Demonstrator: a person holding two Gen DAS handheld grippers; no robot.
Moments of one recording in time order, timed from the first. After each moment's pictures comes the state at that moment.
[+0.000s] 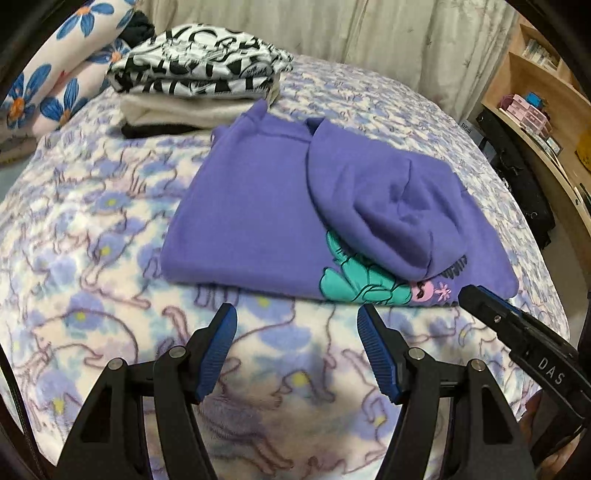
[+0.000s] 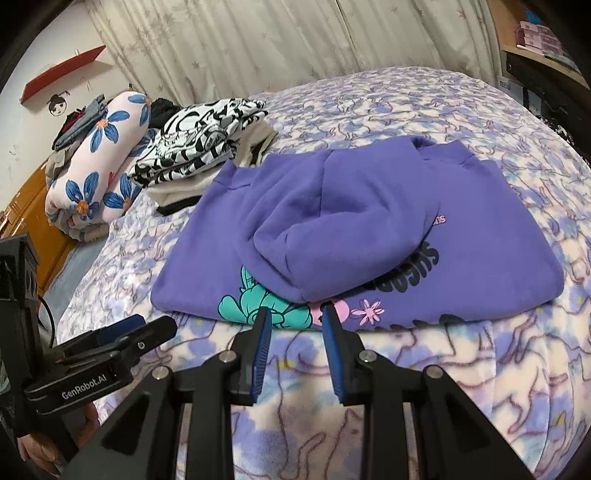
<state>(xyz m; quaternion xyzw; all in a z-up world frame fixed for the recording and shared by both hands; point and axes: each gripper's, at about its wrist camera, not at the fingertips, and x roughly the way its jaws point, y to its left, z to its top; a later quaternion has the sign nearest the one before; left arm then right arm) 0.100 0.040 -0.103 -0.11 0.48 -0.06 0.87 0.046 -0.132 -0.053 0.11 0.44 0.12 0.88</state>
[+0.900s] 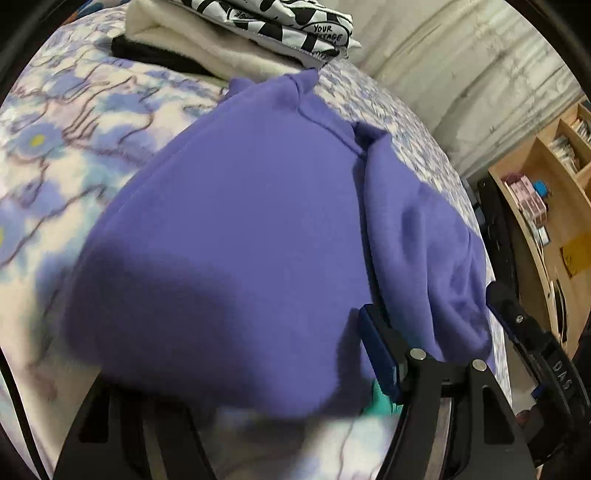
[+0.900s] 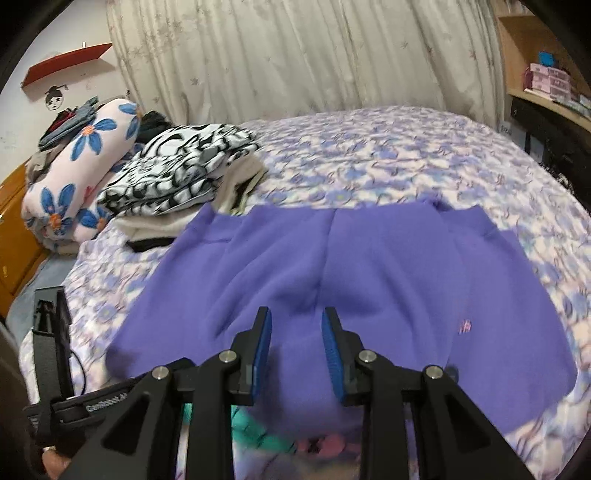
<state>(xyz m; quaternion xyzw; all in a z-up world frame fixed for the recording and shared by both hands) 0.199 0.074 -0.186 -0.30 0.47 -0.08 0.83 0.136 -0.117 -0.056 0.06 0.36 0.07 0.93</state>
